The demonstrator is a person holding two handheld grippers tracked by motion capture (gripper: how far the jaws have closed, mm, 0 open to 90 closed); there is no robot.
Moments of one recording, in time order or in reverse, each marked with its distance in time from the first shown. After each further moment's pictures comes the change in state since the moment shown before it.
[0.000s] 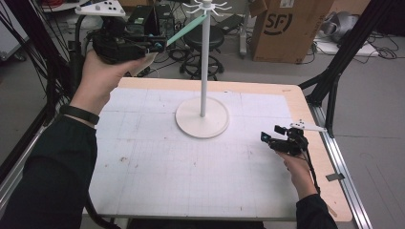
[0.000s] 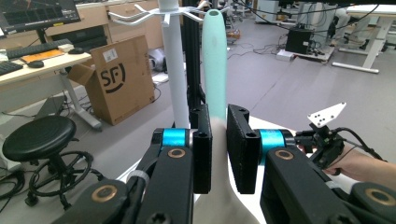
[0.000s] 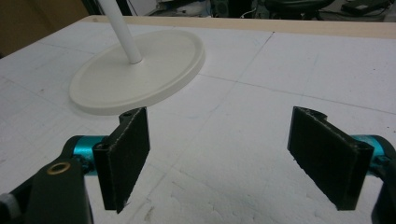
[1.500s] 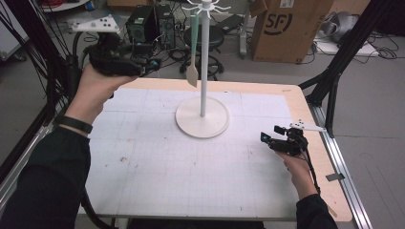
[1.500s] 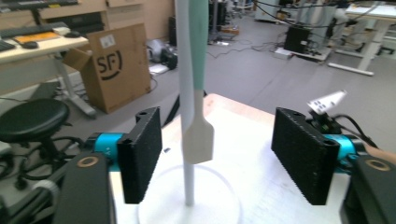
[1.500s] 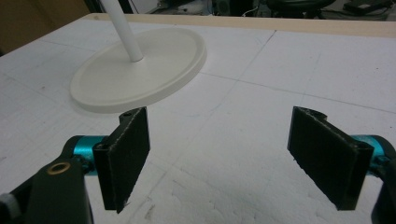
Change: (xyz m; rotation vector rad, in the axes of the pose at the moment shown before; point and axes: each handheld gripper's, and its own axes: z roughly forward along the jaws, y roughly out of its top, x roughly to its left) left arm 0.009 -0.043 -0.011 0.016 -0.023 -0.061; right arm 0.000 0.000 0.001 0.004 0.005 -0.009
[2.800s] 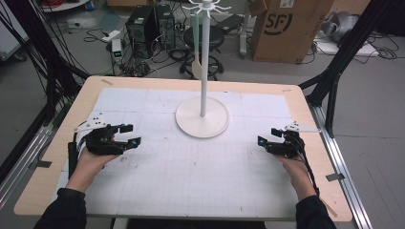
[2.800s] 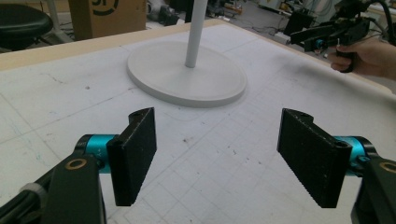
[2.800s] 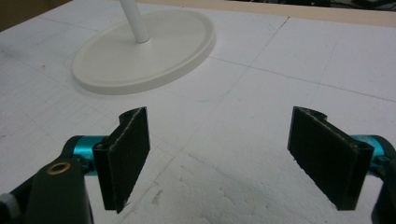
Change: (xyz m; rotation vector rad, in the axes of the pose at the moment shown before) left arm 0.013 -0.240 -0.030 0.065 0.000 -0.156; right arm 0.008 -0.004 0.004 0.054 0.008 -0.049
